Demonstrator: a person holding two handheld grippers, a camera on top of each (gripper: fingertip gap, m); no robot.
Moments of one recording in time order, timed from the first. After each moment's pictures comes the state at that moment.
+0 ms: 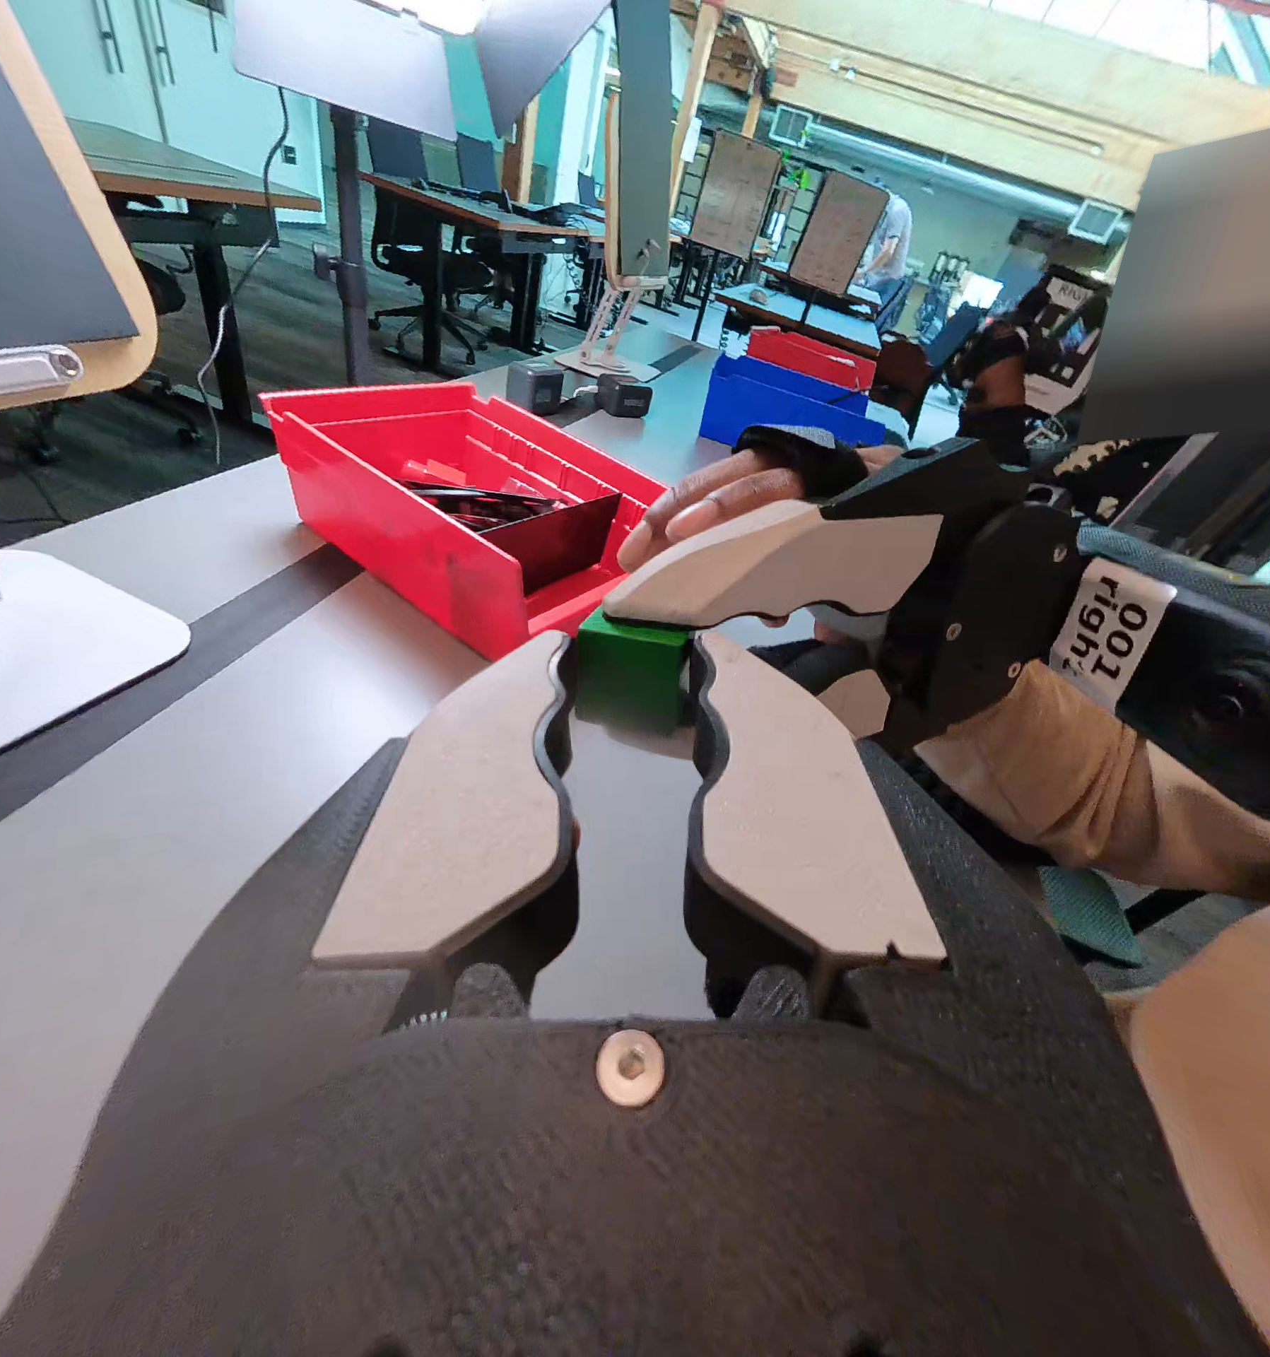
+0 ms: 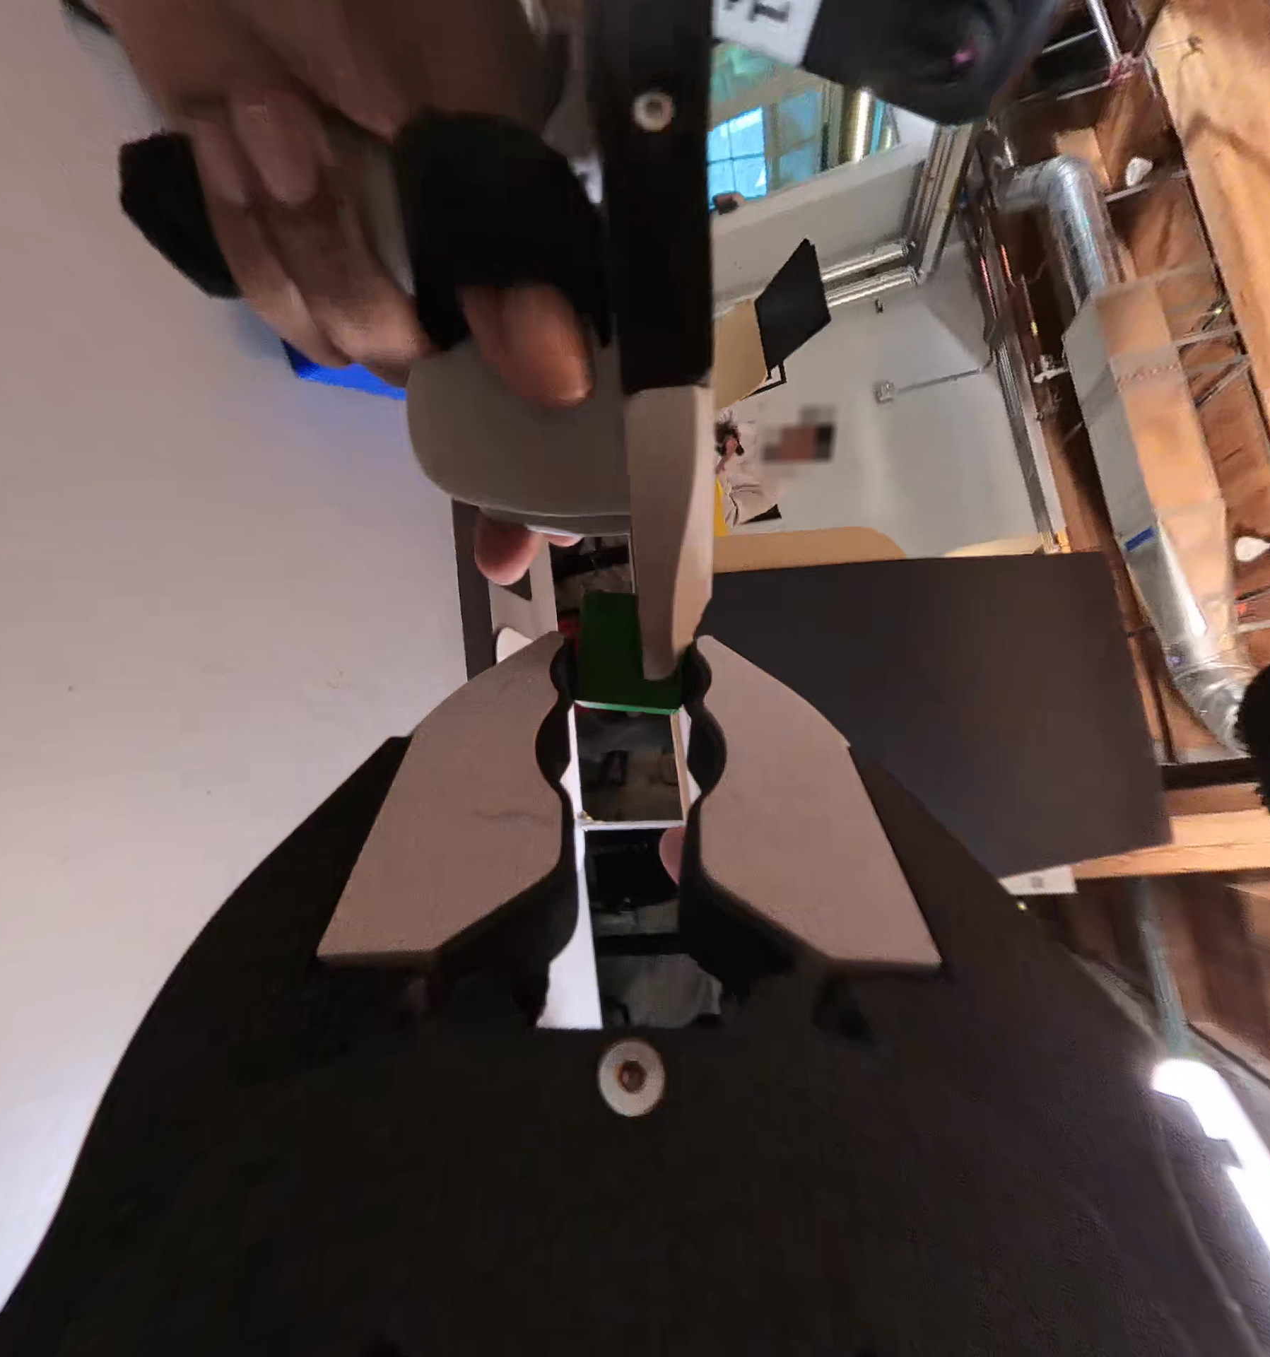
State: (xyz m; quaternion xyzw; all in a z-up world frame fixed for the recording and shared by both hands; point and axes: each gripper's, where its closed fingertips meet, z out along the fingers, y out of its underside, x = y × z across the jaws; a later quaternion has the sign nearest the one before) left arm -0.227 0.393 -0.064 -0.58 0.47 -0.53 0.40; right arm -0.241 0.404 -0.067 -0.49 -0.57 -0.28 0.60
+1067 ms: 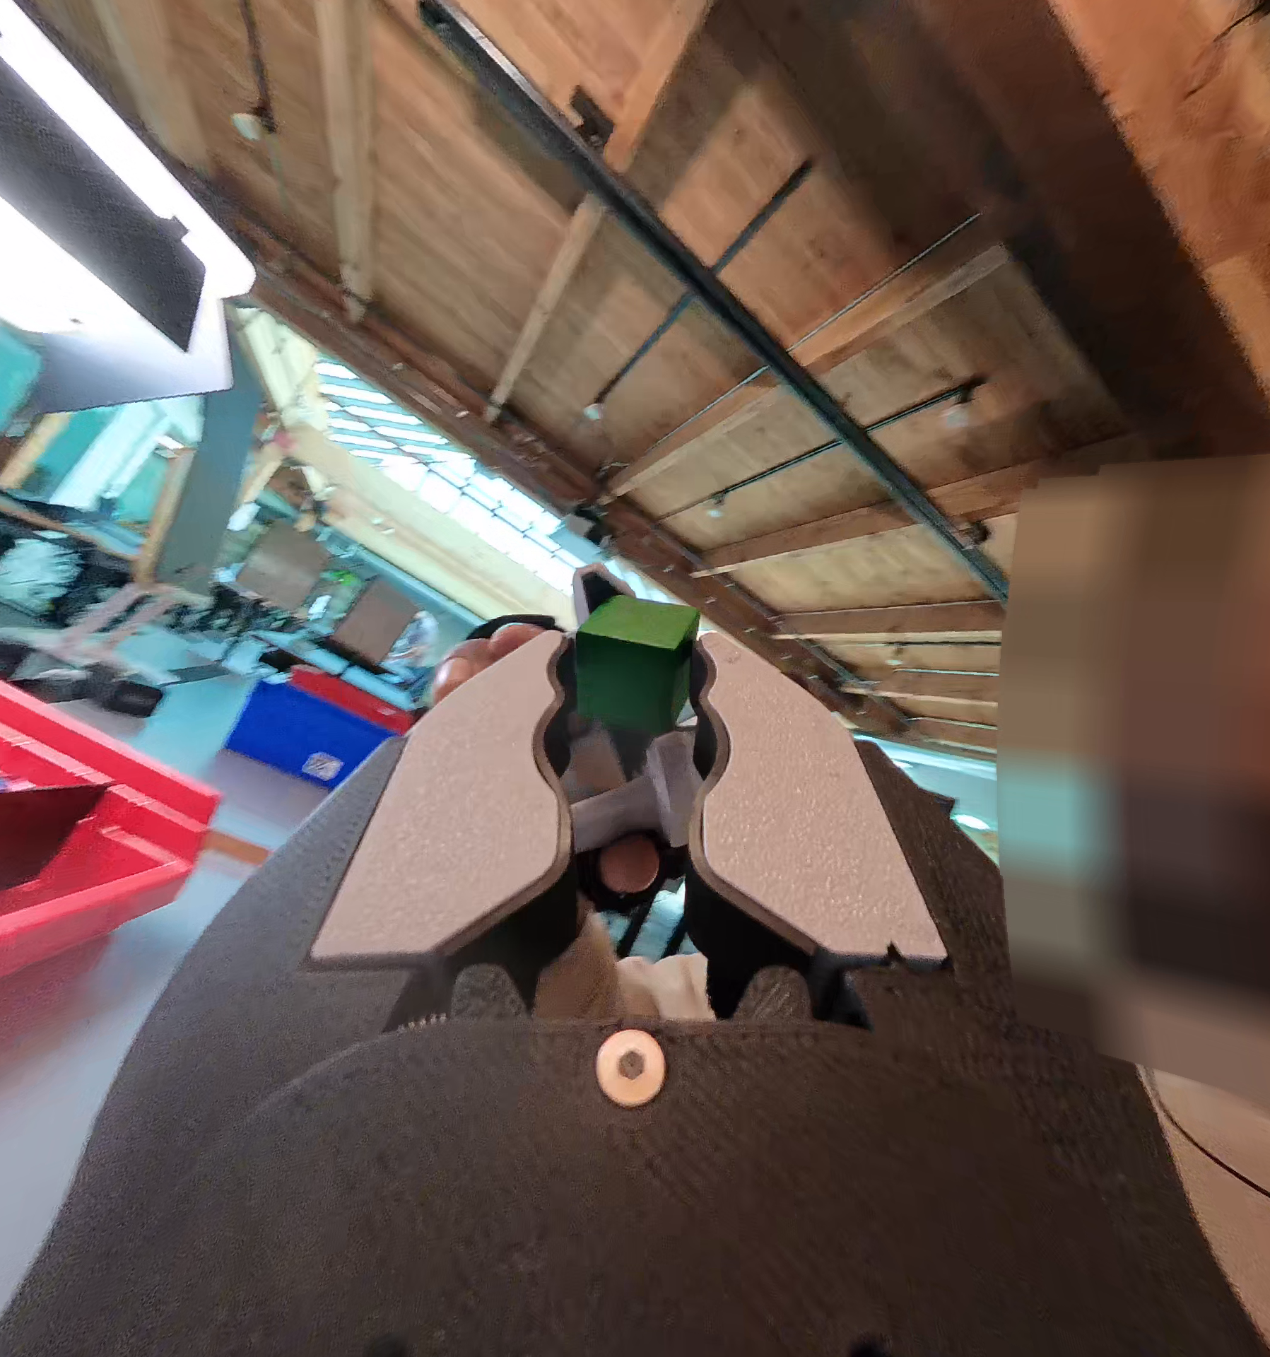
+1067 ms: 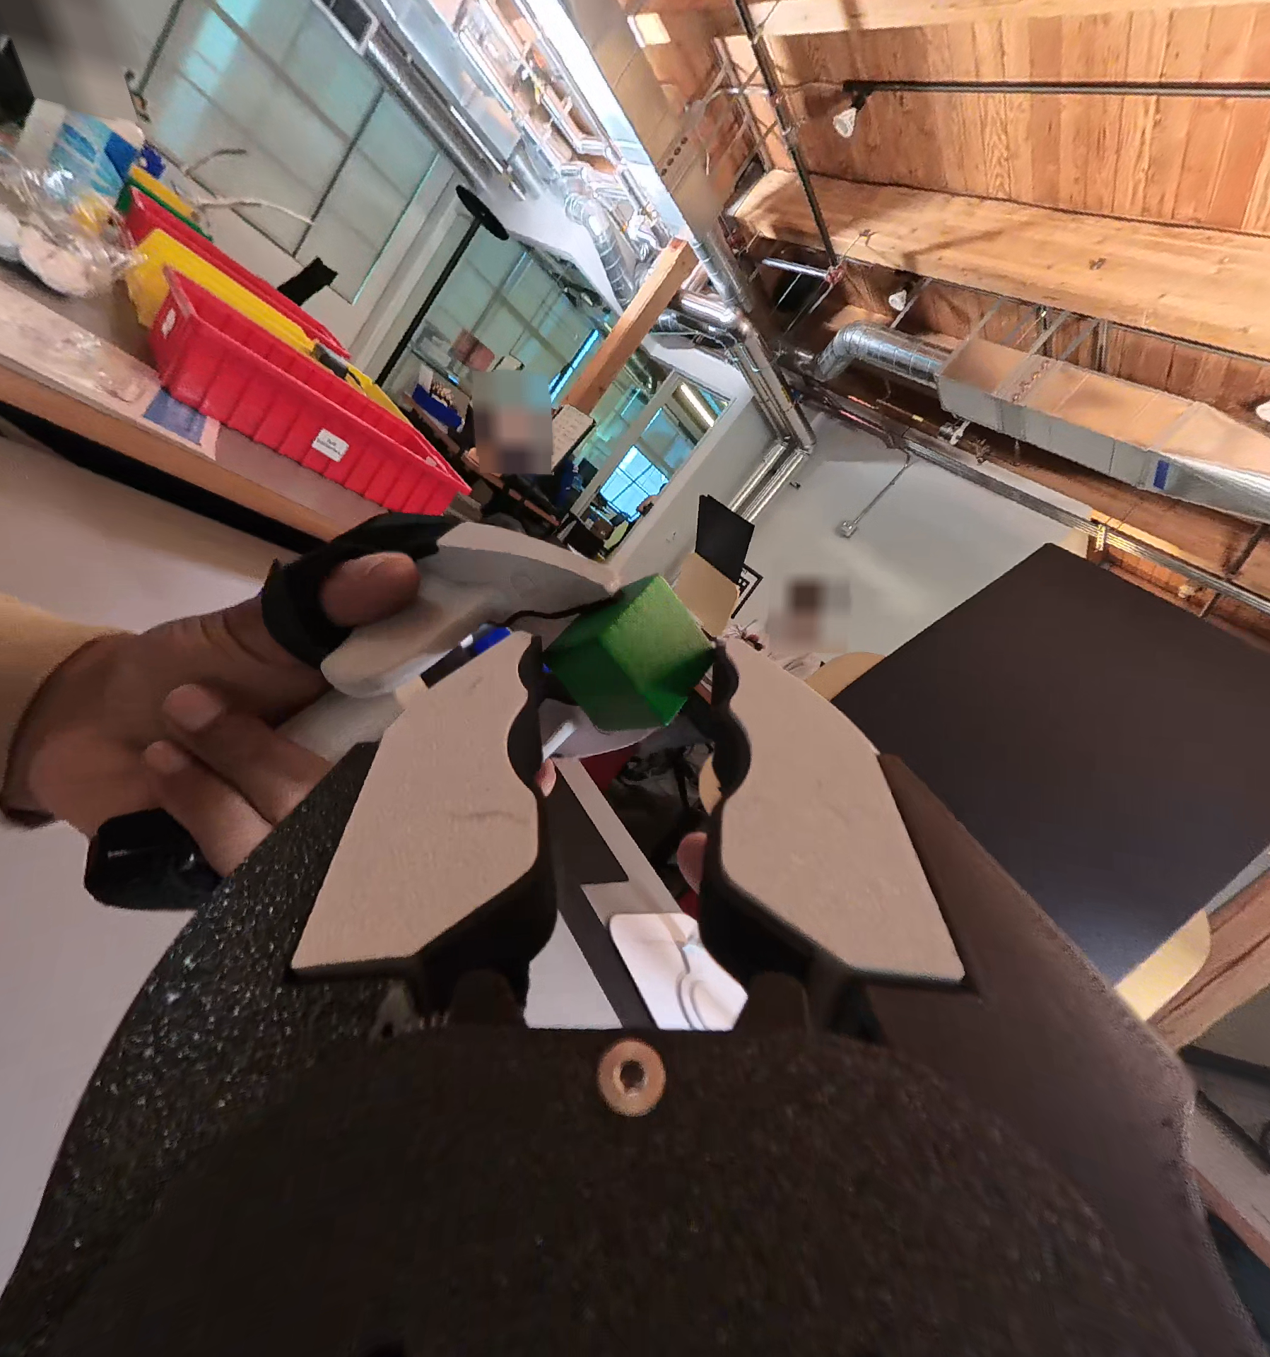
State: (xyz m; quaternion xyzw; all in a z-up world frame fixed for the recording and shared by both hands) left arm -0.249 0.344 0.022 -0.34 0.27 -0.87 0.25; right arm -0.261 0.352 0.020 -0.48 -0.40 0.00 0.78
